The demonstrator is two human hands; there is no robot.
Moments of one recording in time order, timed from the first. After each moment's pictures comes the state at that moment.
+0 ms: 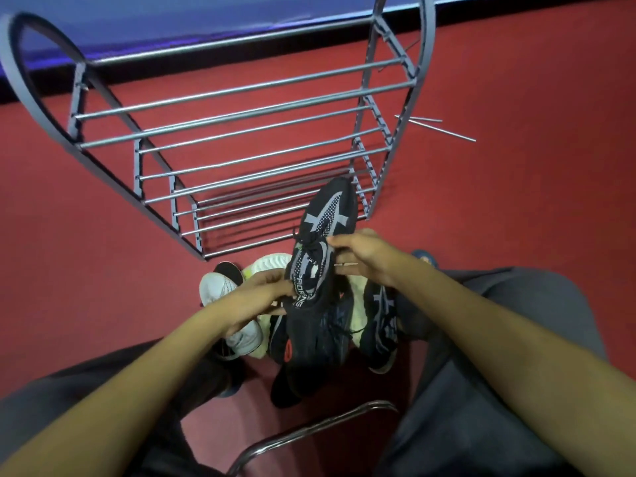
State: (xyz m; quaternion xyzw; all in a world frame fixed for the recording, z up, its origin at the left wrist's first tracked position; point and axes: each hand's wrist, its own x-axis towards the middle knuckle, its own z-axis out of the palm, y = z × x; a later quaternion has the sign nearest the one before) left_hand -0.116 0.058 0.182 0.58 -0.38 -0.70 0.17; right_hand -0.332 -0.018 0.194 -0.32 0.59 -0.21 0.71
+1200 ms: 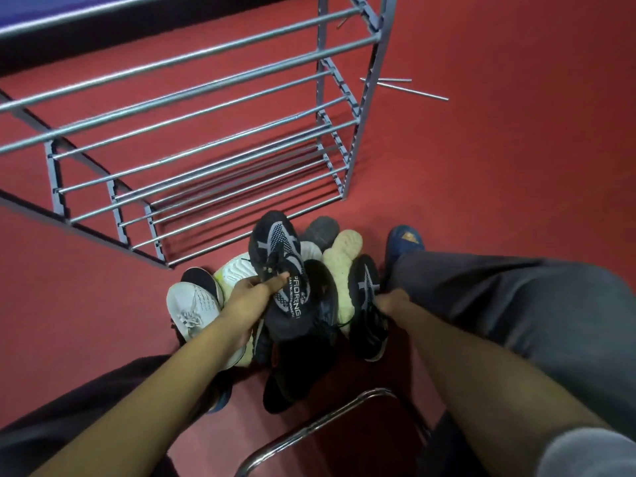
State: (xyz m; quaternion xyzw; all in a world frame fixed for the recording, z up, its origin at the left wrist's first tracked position) left_hand -0.155 0.031 0.122 0.66 -0.21 -0.67 0.26; right_hand -0.422 0.037 0.029 -0.30 0.82 0.05 0.48
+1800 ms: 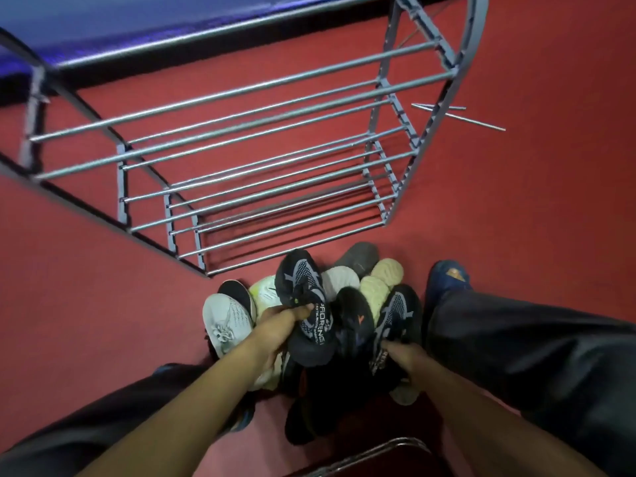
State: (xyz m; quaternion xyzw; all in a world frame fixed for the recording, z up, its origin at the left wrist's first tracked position) left_hand -0.131 0.020 0.094 0.70 -0.14 -0.66 0.23; right_hand -0.384 0.057 -0.024 -0.14 0.79 -0.03 0.60
